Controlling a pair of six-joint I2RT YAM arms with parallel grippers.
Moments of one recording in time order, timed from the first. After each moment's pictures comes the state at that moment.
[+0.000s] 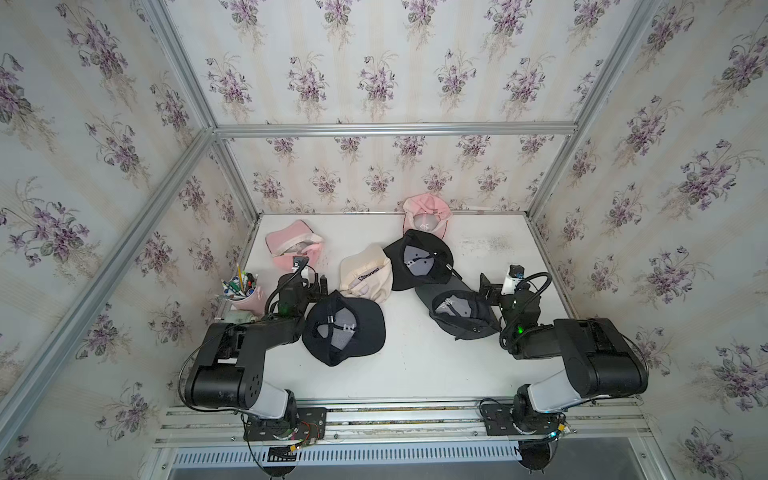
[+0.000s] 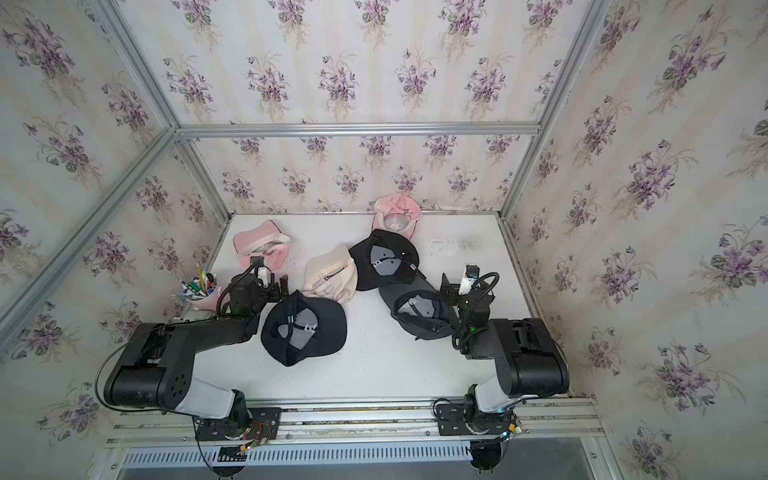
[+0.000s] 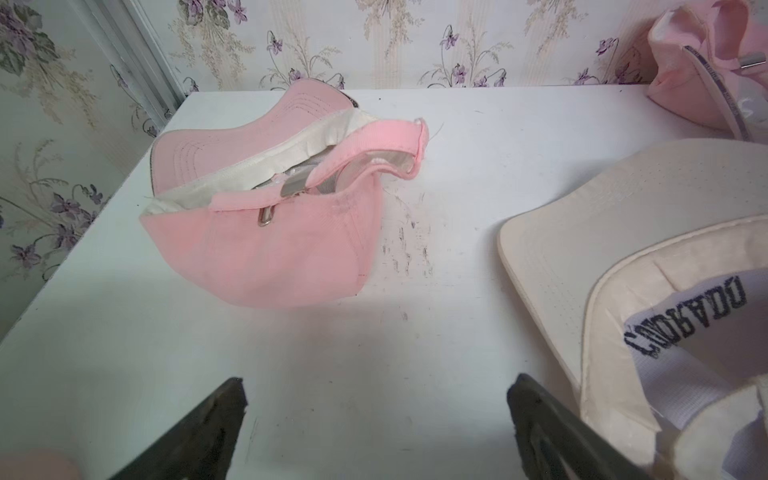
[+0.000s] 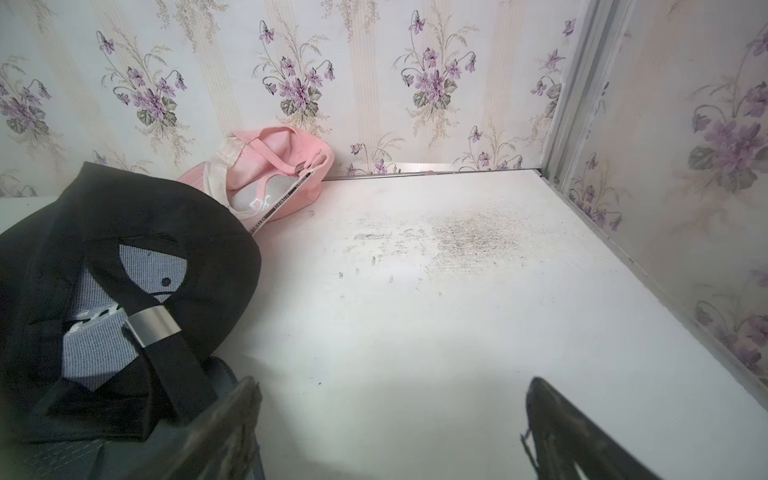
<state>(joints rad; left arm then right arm) -0.02 1.50 0.45 0.59 -0.07 0.00 0.04 1.53 0.23 1.10 0.02 0.05</state>
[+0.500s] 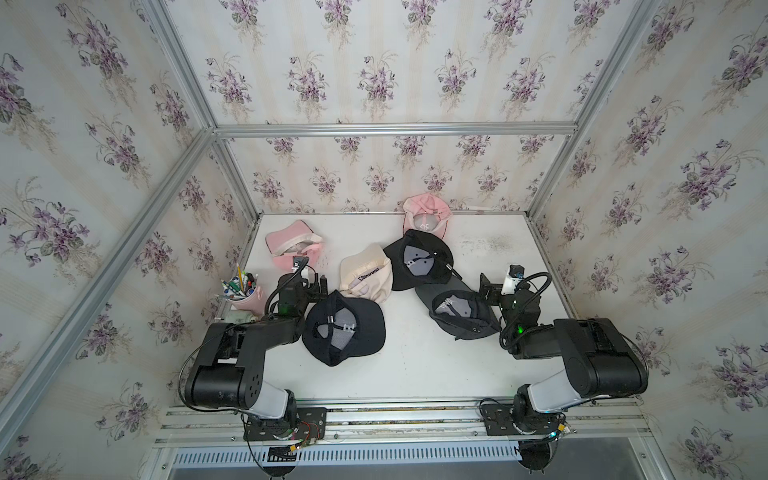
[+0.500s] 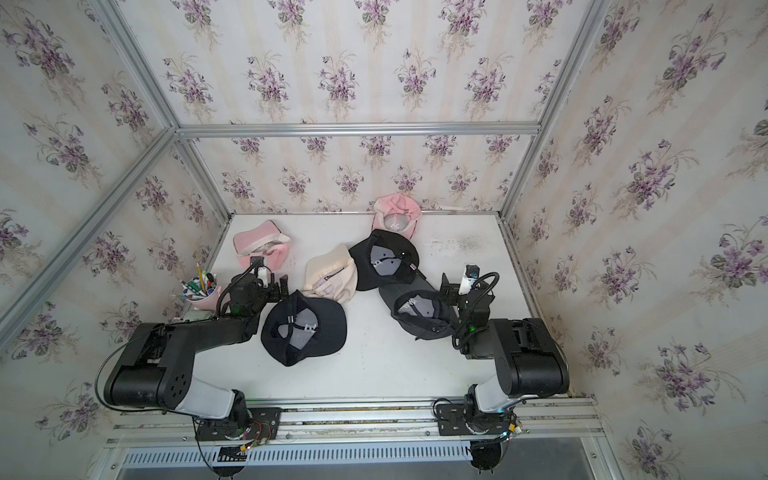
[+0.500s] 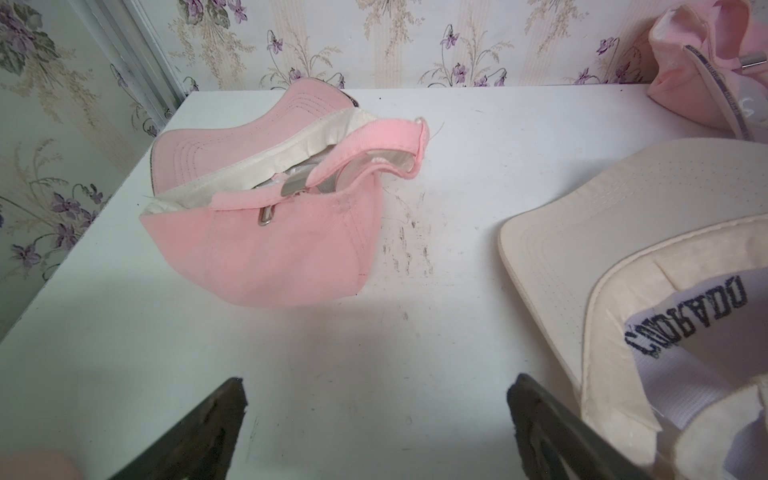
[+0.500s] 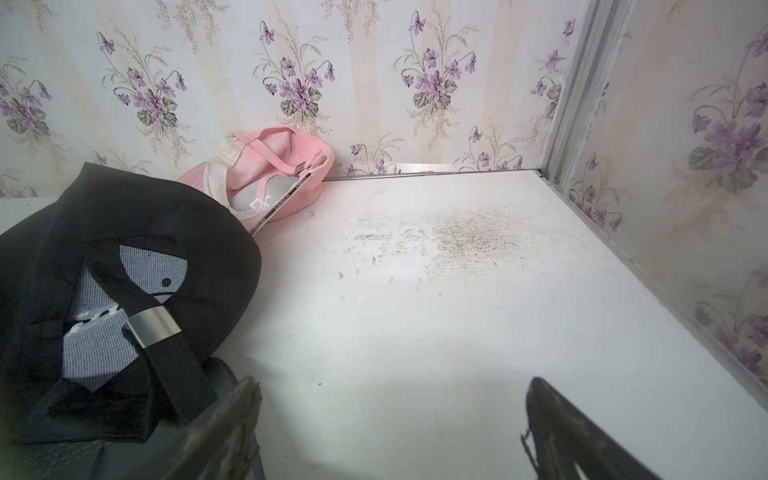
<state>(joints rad) -0.02 1.50 0.45 0.59 -0.07 0.00 0.04 1.53 0.23 1.10 0.02 0.05</state>
